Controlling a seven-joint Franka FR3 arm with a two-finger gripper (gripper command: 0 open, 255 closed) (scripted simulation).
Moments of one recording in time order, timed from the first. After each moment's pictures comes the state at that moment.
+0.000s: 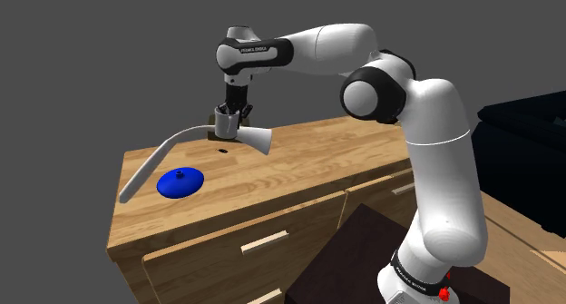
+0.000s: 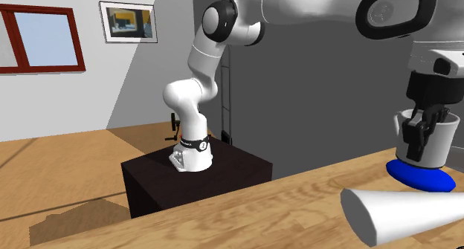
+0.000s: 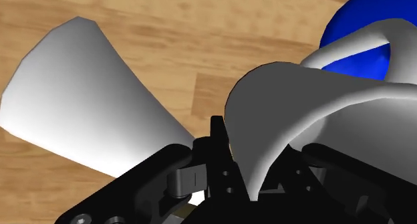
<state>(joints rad) 0.15 0.51 -0.15 -1.28 0.18 1.81 0.23</state>
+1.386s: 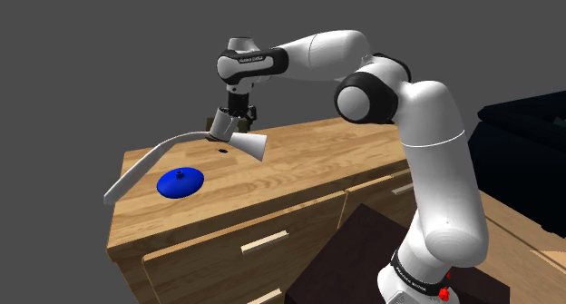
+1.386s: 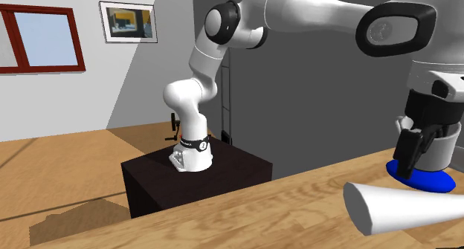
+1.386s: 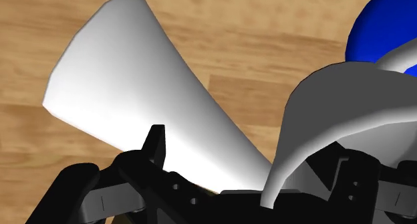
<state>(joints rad) 0.18 0.55 -0.20 -1.31 0.21 1.85 0.20</state>
